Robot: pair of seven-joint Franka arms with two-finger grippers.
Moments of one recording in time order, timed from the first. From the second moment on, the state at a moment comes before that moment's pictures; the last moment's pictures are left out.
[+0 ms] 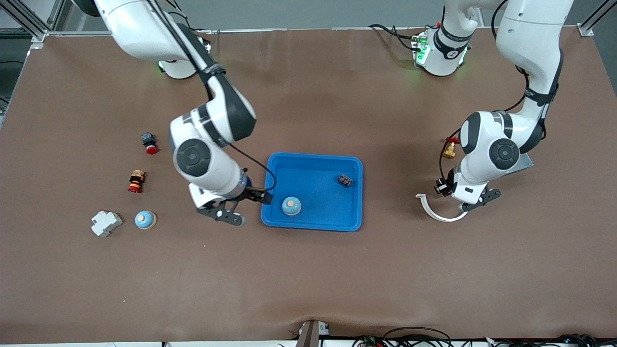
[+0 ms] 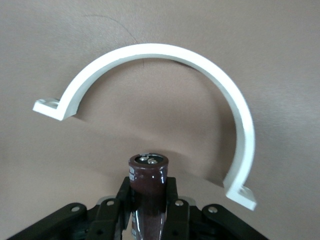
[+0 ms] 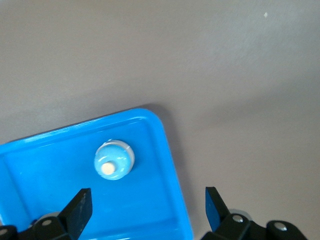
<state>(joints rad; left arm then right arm) -0.22 0.44 0.07 -2.12 -0.06 2.48 -0.50 0.51 0.62 0.01 -1.40 0.11 2.03 0.83</state>
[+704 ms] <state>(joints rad) -0.20 0.49 0.07 -2.07 -0.06 2.49 -0.49 0.64 0.84 0.01 -1.33 -0.03 2.22 1.12</state>
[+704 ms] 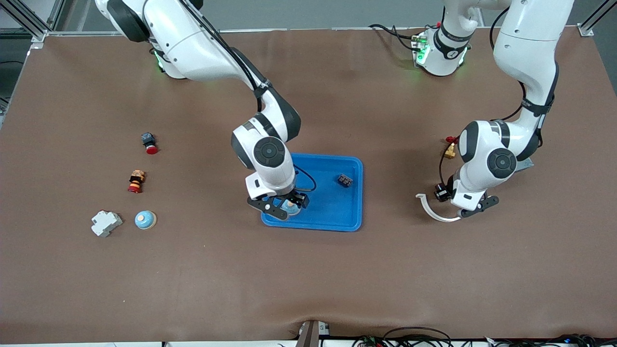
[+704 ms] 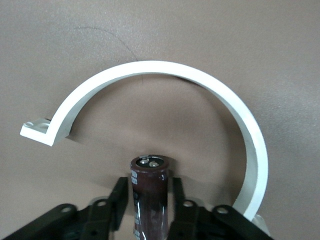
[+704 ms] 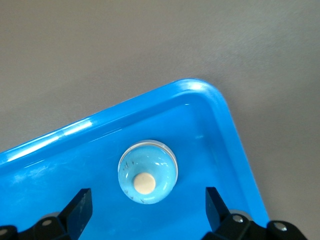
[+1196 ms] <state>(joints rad) -0.21 0.43 0.06 -1.94 -0.06 2.24 -0.56 0.66 0.90 0.00 -1.30 -0.04 2.28 1.13</state>
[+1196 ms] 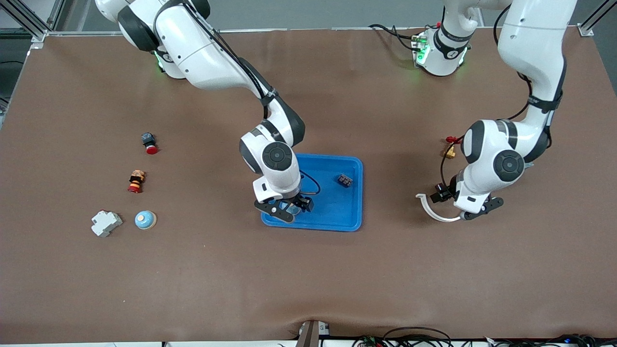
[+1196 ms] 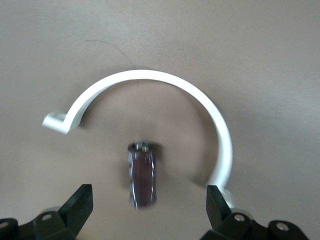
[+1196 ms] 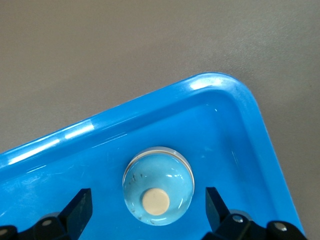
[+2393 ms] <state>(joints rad) -0.52 0.67 0.00 -1.49 -0.14 2.12 -1.64 0.66 0.93 0.00 -1.29 -0.08 2.29 1.17</state>
